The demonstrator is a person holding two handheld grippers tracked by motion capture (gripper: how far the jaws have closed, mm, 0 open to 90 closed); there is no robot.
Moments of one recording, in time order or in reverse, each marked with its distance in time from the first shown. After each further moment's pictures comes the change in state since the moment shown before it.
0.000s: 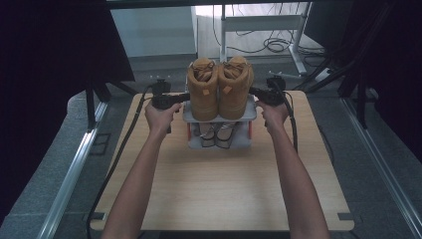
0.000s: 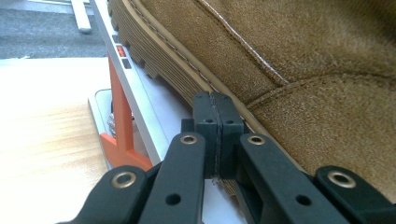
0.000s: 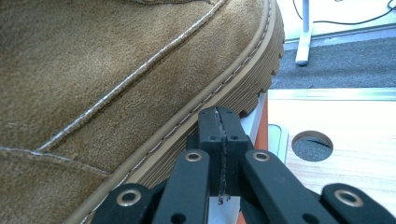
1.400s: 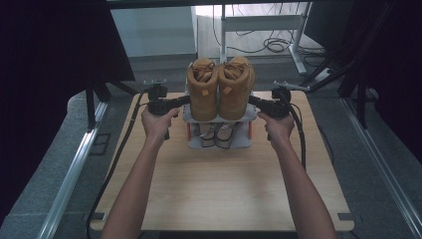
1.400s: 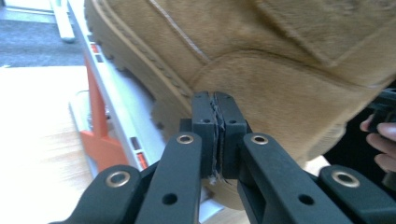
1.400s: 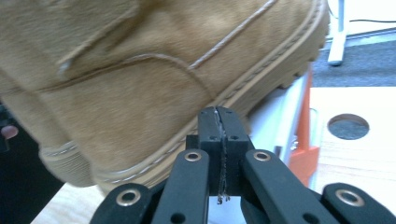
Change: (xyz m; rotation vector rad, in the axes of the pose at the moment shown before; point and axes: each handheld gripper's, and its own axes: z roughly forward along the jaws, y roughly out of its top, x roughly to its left) left arm -0.016 -0.012 -0.028 -0.039 -0.052 0.012; right arm 0.024 -0.023 -0.052 -0.014 0.121 0.014
